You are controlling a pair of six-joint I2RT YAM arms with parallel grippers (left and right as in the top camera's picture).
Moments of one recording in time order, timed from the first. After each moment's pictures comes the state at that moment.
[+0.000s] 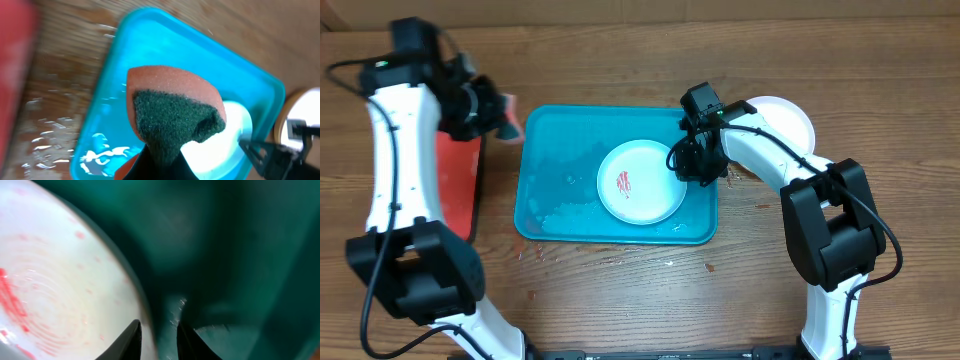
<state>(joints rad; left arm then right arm) 0.17 1.90 1.83 -1.23 0.33 -0.28 0.42 2.10 1.49 -0.86 -0.22 0.37</state>
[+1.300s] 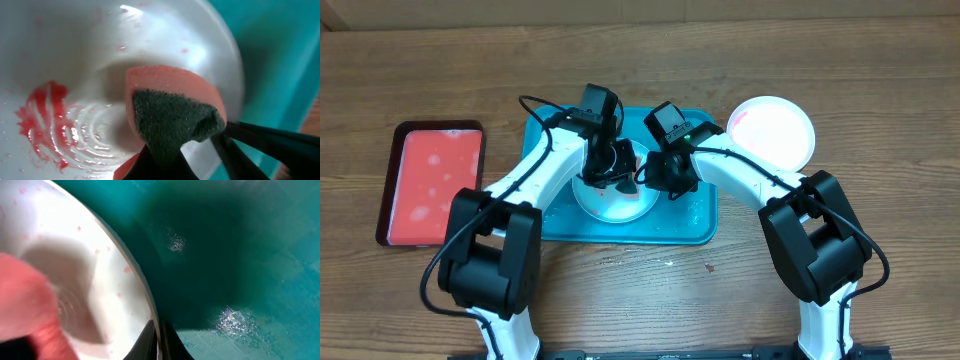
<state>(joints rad) -0.33 1.94 1.33 -0.73 0.30 -0.53 0.58 2.08 1.43 -0.70 -0.14 0.70</state>
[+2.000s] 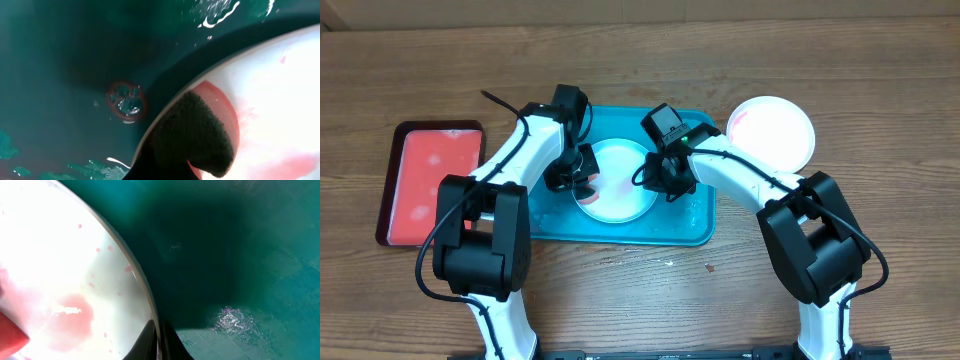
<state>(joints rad) -0.19 2.02 1.41 -0.95 0.03 -0.55 0.59 2.08 1.43 -0.70 -0.12 0.72</state>
